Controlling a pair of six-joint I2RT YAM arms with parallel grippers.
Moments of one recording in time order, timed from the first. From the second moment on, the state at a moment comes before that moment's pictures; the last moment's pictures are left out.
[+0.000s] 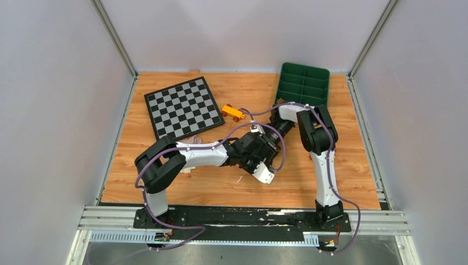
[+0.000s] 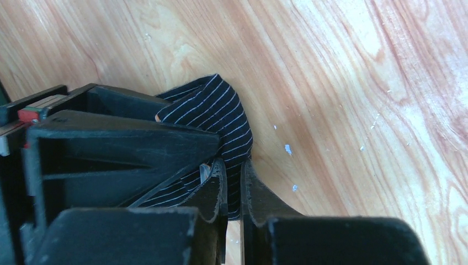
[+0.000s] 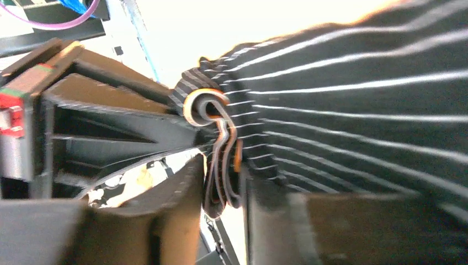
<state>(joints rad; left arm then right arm) -1.00 1.82 1.07 -0.22 0.34 1.19 0.33 2.34 1.57 -1.37 -0.92 -0.74</state>
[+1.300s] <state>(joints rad) -0.88 1.90 1.33 -0.88 0.51 1.05 0.46 2.36 1.89 -1.19 -0.65 -0.57</state>
